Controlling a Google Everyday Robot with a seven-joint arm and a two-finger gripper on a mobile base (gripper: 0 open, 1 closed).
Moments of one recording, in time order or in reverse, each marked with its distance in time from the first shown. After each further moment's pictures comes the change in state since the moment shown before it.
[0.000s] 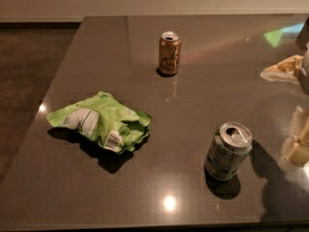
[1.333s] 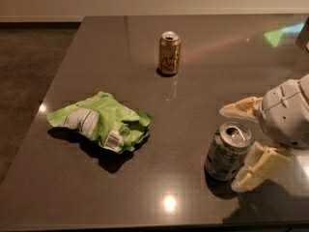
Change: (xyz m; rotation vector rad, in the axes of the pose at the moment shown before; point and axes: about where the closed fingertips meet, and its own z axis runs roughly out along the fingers) arm -0.026 0.035 0.071 -0.059 -0.204 -0.089
